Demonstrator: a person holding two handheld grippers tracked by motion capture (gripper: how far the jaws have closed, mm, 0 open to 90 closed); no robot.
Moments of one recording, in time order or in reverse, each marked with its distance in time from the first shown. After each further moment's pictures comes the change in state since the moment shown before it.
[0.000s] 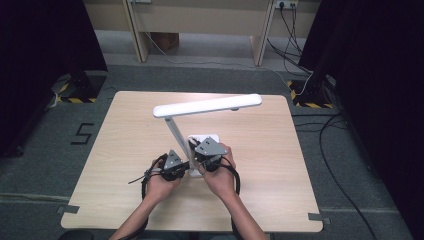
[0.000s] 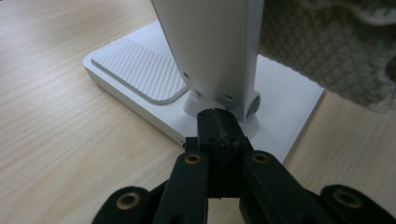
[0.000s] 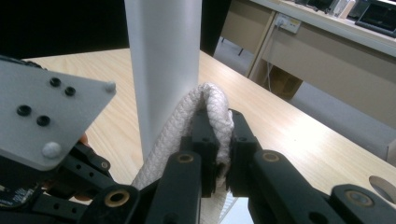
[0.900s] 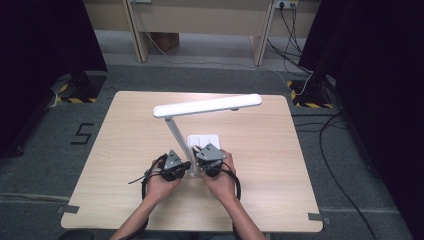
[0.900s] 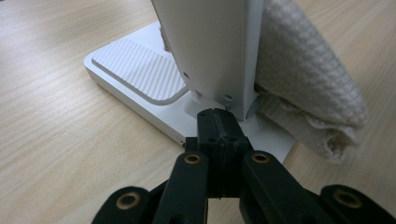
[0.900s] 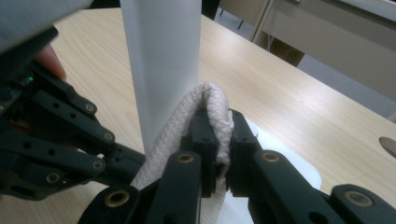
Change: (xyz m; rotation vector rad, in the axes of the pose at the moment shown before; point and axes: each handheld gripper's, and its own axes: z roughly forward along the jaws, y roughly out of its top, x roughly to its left) left arm -0.001 0.000 0.000 -0.003 0.003 -0.002; right arm 0.004 -0.032 0.010 0.101 -0.009 0.011
